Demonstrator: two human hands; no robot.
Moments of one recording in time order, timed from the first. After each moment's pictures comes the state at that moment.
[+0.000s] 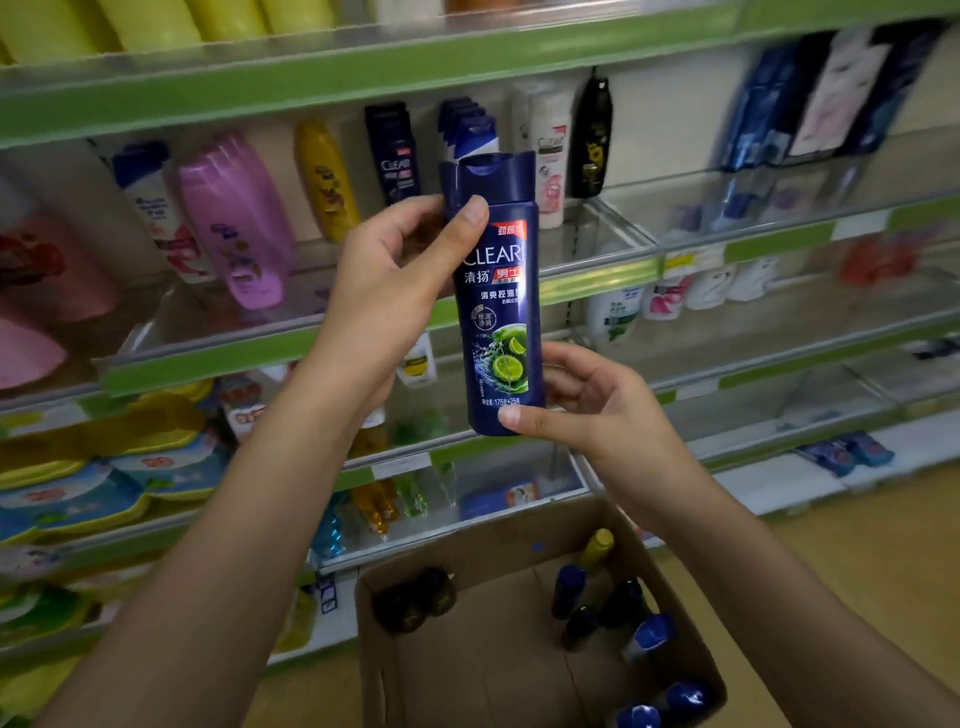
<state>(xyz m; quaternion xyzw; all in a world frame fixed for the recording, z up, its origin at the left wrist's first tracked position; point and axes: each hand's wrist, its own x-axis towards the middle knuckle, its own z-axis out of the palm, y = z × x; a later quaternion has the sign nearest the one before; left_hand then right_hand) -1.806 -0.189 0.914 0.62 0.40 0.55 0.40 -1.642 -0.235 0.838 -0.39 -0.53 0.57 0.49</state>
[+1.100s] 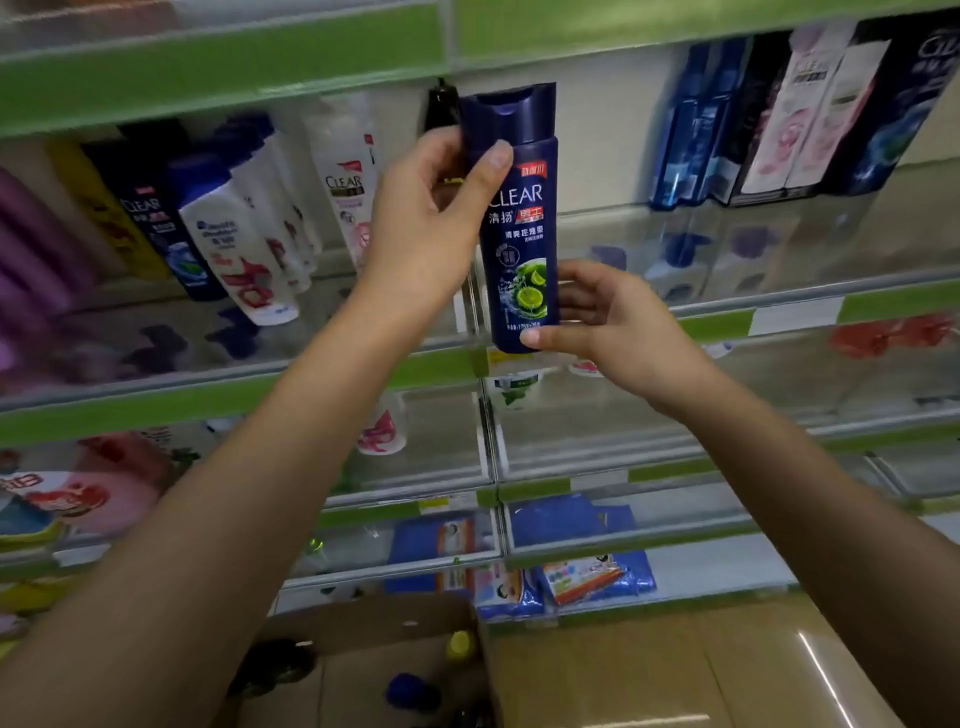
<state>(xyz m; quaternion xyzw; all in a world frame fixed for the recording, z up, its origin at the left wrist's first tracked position) -1.511 0.014 0.915 0.63 0.45 0.57 0.26 -1.351 0.014 0.850 -0.42 -0.65 0.49 0.41</state>
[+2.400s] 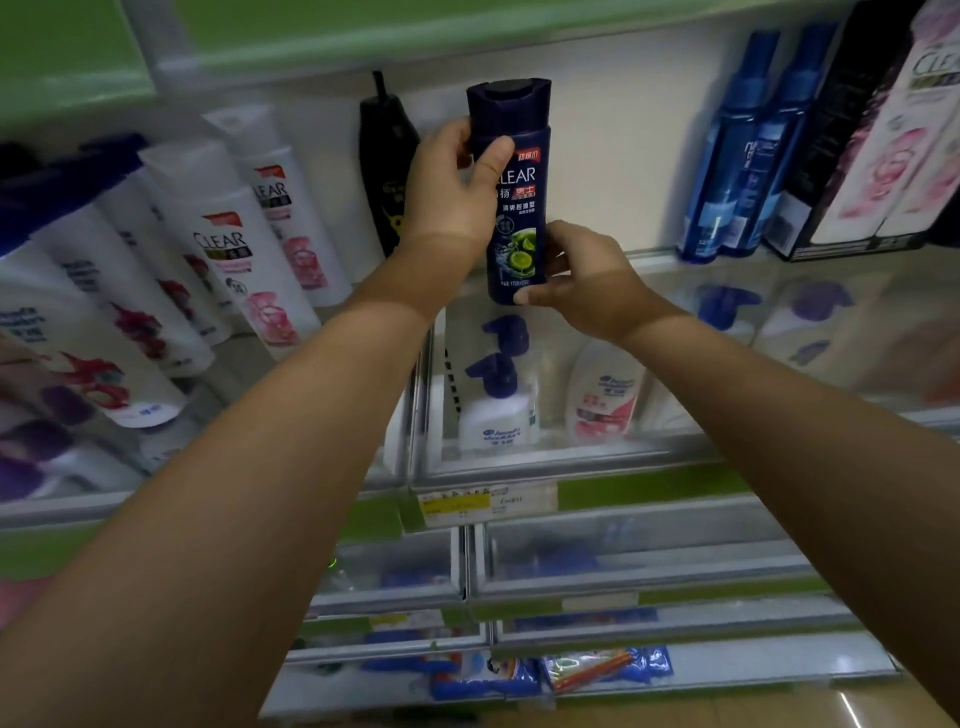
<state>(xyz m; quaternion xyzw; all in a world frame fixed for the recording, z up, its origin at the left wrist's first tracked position) -1.474 0.239 0.874 0.61 0.55 0.55 0.17 -1.342 0.251 0.820 -0.48 -0.76 0.28 0.33</state>
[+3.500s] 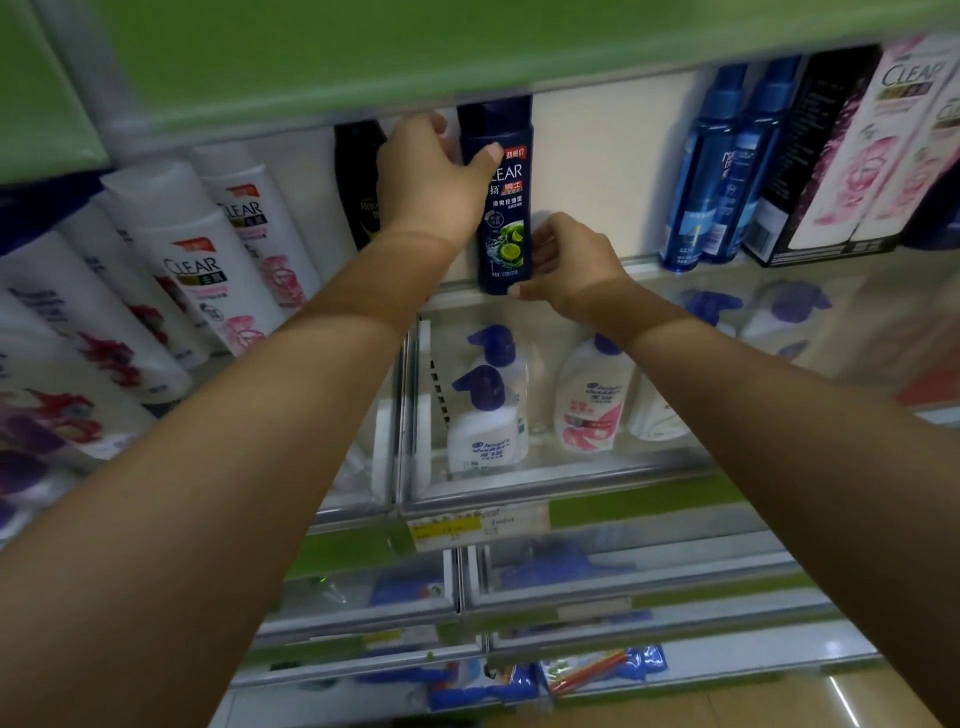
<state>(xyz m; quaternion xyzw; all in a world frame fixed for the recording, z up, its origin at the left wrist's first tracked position) -1.467 0.246 0.900 0.57 0.64 0.50 0.13 -1.343 0.274 0.825 -0.55 -0.70 0.31 0.34</state>
